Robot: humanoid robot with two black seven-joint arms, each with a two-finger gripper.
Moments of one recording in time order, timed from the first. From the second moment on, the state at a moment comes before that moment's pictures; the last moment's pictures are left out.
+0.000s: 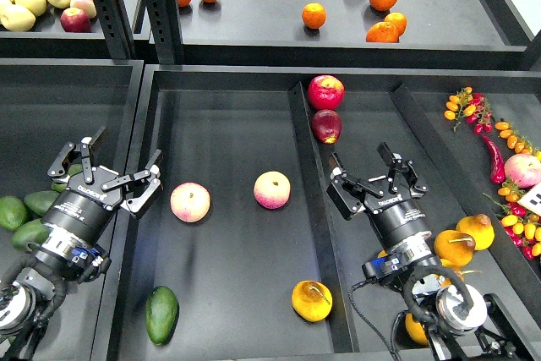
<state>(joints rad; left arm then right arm) 0.11 0.00 -1.46 -1.38 -0.19 -0.33 0.33 -0.01 0.01 1.29 1.32 0.37 0.26 -0.21</state>
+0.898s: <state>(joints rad) 0.11 0.00 -1.46 -1.38 -0.20 -0.34 0.33 -0.01 0.02 1.30 1.32 0.37 0.26 -0.21</state>
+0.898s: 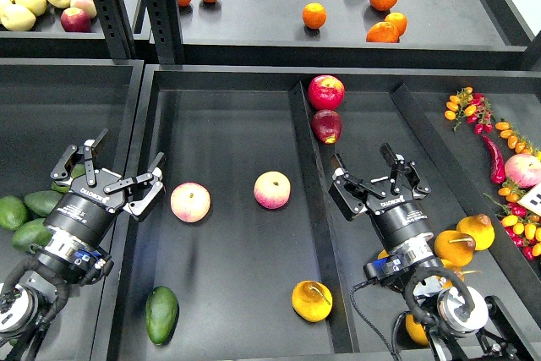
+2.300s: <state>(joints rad) -0.39 0.55 -0.82 -1.32 -0.14 -0.33 0.49 0.11 0.02 1.45 1.31 0.45 0.14 -0.21</state>
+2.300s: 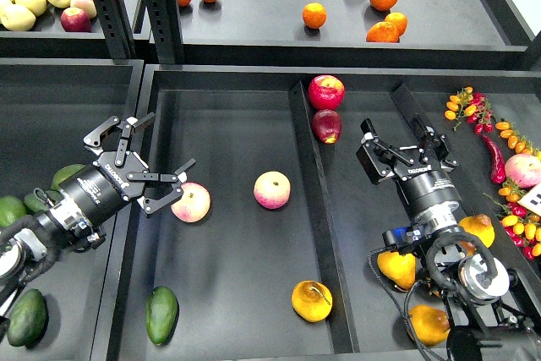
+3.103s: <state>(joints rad) -1.08 0.55 0.04 -1.32 -0.05 -0.33 0.49 0.17 0.01 1.47 1.31 0.46 0.11 -0.21</state>
